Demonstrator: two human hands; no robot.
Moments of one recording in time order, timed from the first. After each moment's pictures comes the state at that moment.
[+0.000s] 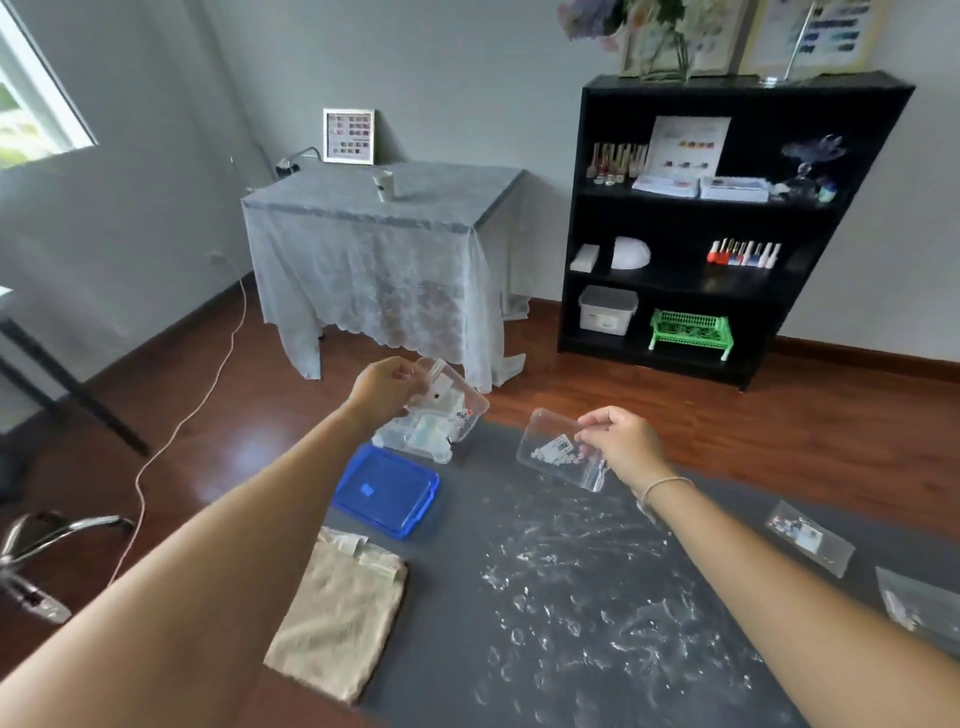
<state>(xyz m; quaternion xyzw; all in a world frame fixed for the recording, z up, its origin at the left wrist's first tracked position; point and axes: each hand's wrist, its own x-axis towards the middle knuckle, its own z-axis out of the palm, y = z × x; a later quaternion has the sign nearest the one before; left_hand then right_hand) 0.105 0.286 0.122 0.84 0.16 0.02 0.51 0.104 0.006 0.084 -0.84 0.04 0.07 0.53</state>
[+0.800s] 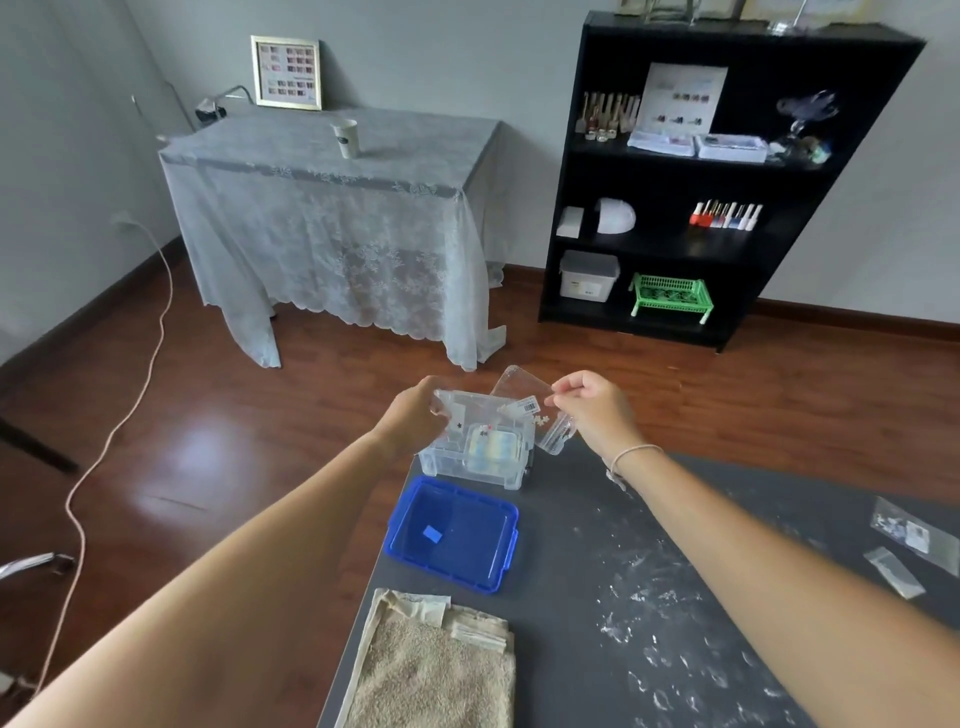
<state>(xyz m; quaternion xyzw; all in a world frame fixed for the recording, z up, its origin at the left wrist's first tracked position) 0.190 0.400 0.029 0.92 0.01 -0.10 0.39 0.172 0.173 0.070 -0.83 0.08 0.03 0.55</state>
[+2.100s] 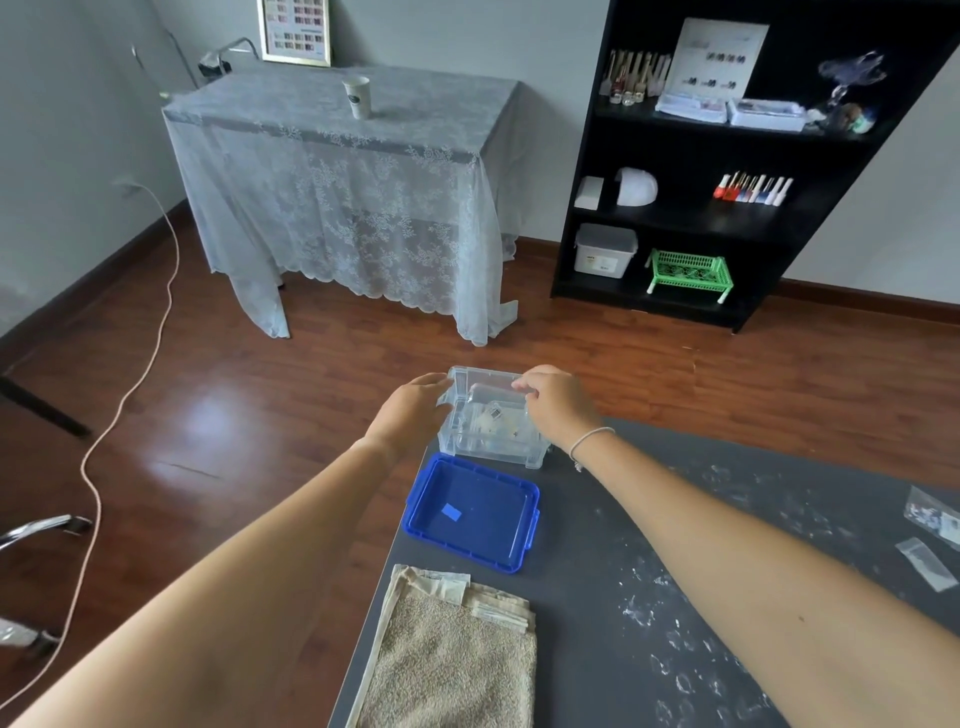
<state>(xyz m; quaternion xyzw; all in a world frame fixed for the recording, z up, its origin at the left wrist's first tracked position) 0.172 0.423 0.006 0.95 -0.02 -0.06 0.30 0.191 0.224 0.026 -0.95 -0.08 0.06 0.31</state>
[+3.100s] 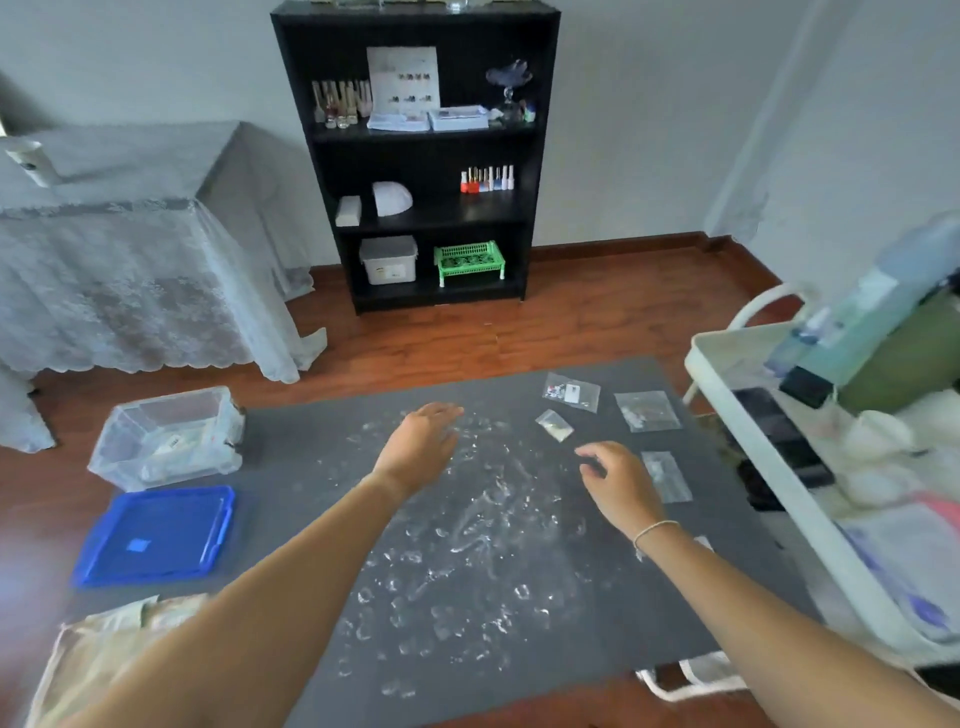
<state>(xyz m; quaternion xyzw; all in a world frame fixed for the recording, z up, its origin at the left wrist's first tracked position) 0.065 0.057 0.028 0.92 -0.25 -0.09 0.27 -0.047 -0.170 -0.009 -0.92 0.19 -0.04 0.34</state>
